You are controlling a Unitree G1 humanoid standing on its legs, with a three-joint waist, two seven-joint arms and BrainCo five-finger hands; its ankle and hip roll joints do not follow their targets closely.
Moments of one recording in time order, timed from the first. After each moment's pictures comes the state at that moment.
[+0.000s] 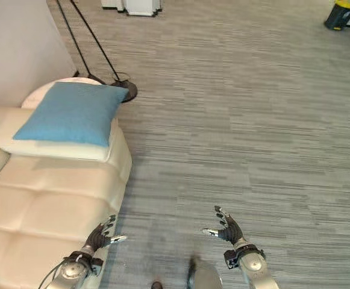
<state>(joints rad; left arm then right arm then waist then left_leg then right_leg) 0.05 0.37 -0.30 0.68 -0.11 -0.21 0.06 0.07 -0.41 0.27 0.47 0.19 -0.19 -0.02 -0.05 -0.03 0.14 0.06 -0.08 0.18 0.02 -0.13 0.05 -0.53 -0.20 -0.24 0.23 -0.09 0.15</state>
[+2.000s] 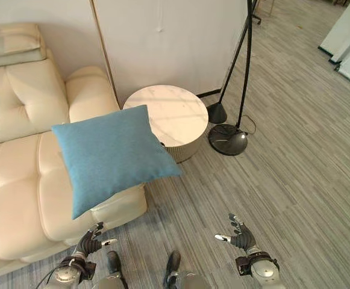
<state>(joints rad) 0.06 0.34 -0.23 0.81 -0.14 -0.21 0.10 0.13 -0.43 0.15 0.54 0.18 -0.19 -0.01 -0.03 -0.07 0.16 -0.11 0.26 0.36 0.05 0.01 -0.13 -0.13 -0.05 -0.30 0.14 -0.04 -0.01</state>
